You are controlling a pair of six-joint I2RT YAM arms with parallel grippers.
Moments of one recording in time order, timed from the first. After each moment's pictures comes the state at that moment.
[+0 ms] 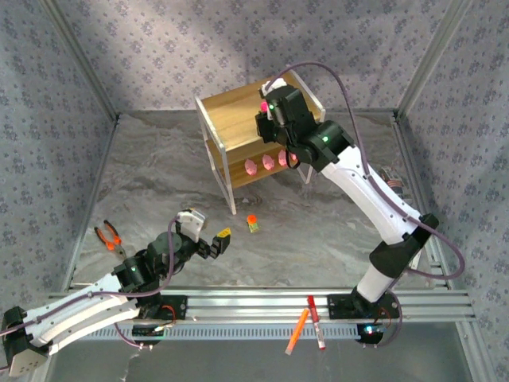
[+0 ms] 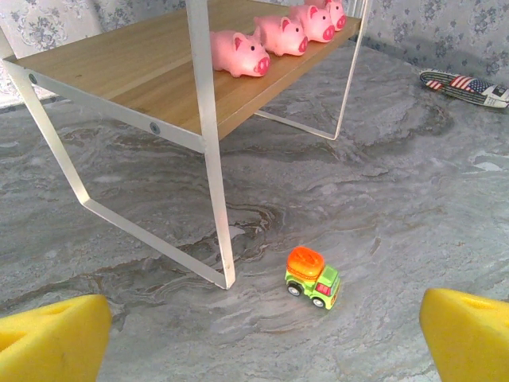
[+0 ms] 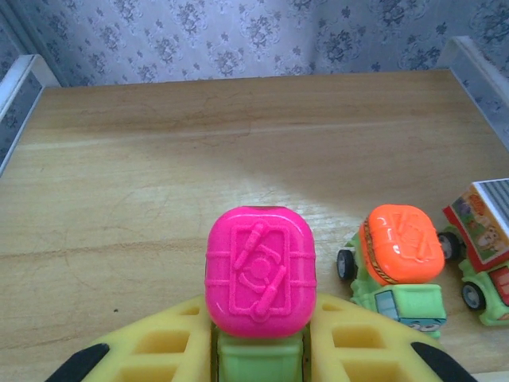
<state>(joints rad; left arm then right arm) -1.02 0.49 0.29 -0.09 -0.37 -0.18 0.75 1.67 2.00 -0.84 0.35 0.19</state>
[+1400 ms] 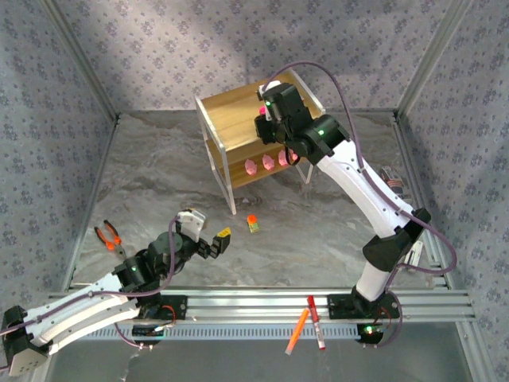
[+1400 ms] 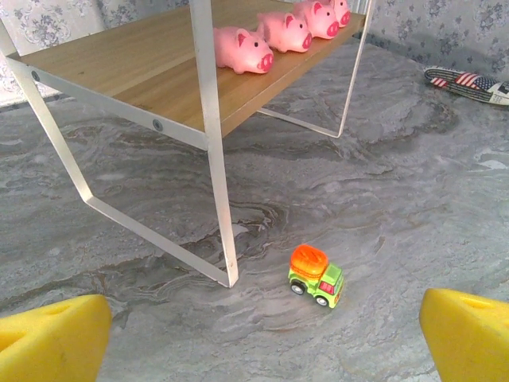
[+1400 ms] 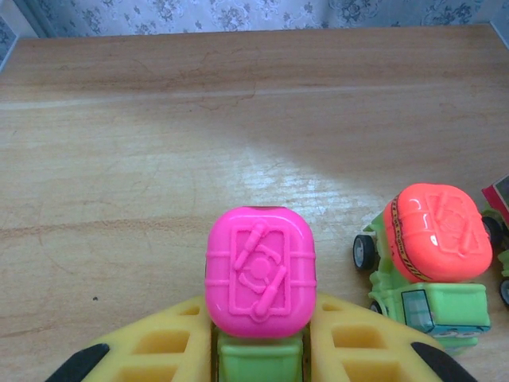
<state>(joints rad) -1.02 0.50 0.29 -0.09 -0.38 -0.18 0.72 1.72 2.06 -0.94 0.30 0.19</state>
